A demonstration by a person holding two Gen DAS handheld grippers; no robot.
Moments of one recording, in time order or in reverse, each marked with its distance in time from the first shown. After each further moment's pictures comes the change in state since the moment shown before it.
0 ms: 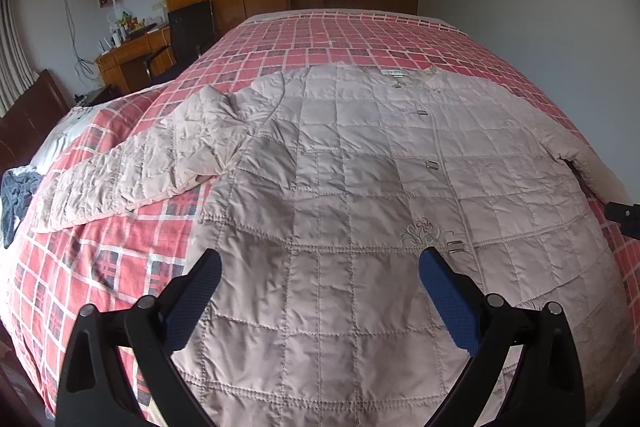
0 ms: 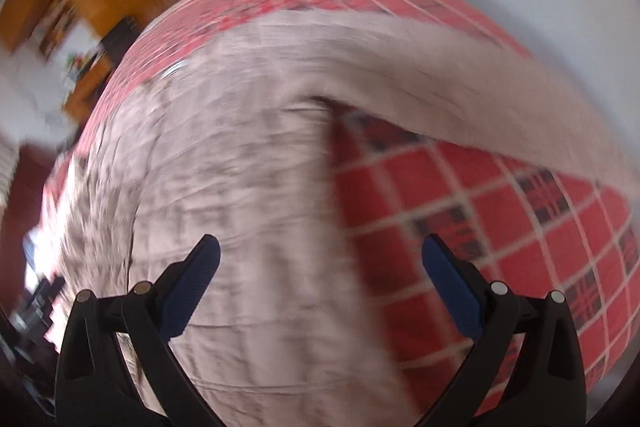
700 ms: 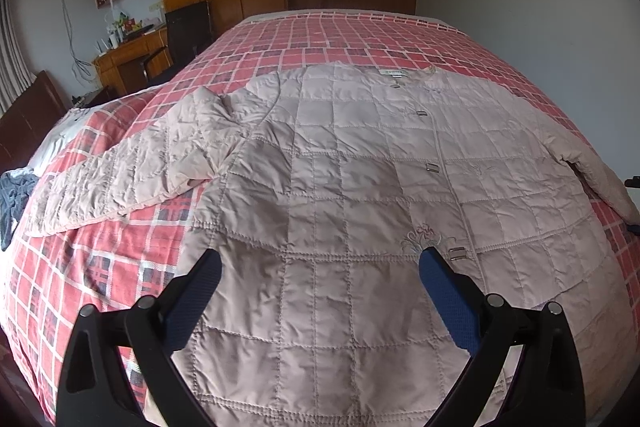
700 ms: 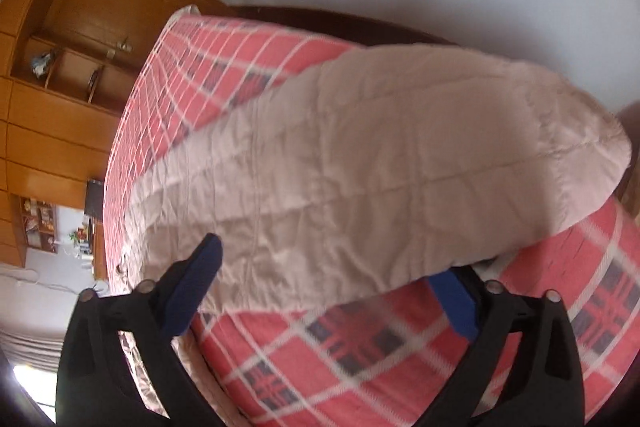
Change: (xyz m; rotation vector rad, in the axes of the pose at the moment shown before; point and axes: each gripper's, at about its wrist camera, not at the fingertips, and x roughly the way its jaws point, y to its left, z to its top) left arm 0.010 -0.003 0.001 0.006 -0.005 -0.006; right arm 0.001 -0.213 0.050 0.586 -0.058 0.094
